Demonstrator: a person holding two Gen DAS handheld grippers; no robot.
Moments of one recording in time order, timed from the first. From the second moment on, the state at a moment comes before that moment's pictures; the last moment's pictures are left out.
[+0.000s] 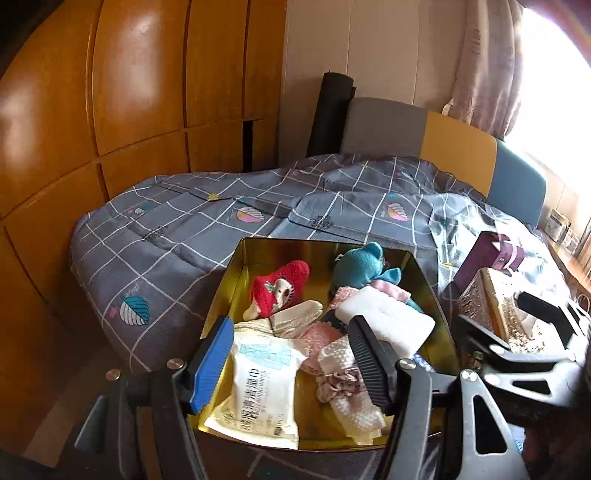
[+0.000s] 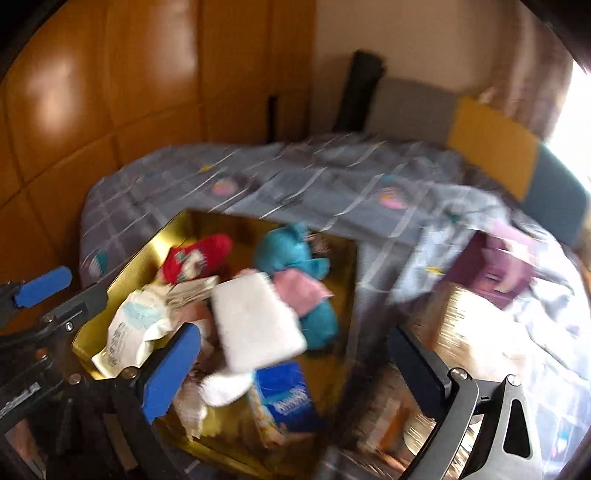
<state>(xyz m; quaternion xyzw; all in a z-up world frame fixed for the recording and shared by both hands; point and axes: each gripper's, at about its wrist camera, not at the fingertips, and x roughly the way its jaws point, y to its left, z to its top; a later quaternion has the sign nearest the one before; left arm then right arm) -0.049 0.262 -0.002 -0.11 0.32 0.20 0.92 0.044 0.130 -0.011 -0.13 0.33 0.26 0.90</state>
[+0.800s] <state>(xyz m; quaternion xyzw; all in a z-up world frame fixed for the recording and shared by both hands) -0.045 0.198 0.002 -0.04 0.31 0.21 0.93 0.014 0.040 -0.007 -0.05 0.31 0.15 0.94</state>
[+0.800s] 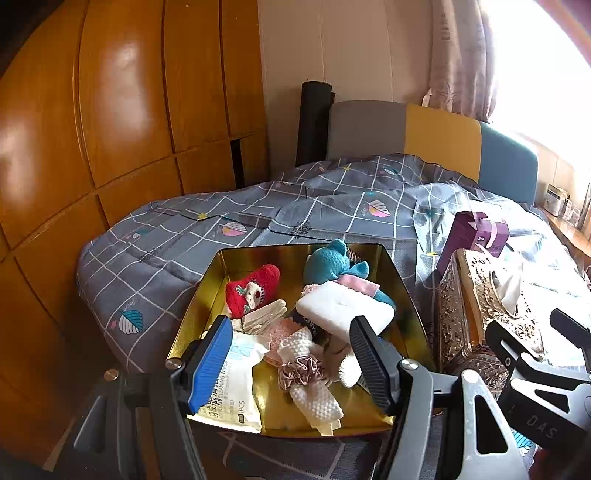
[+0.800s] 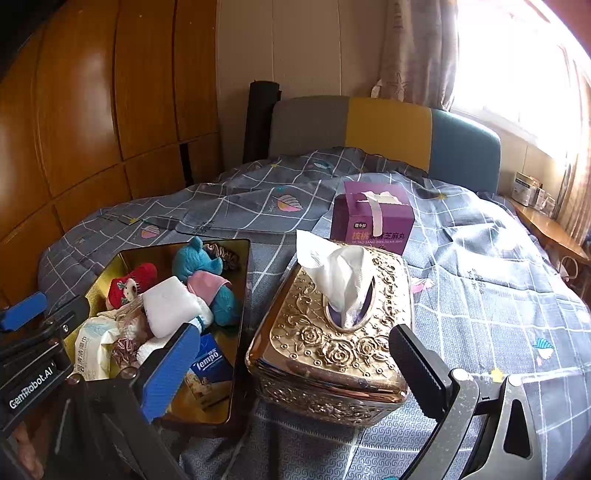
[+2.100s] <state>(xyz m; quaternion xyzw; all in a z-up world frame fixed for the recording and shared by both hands) -0.049 0.194 0.004 -0.04 0.31 0.20 0.93 0.011 0.044 -0.007 -0.05 0.31 0.15 0.94</state>
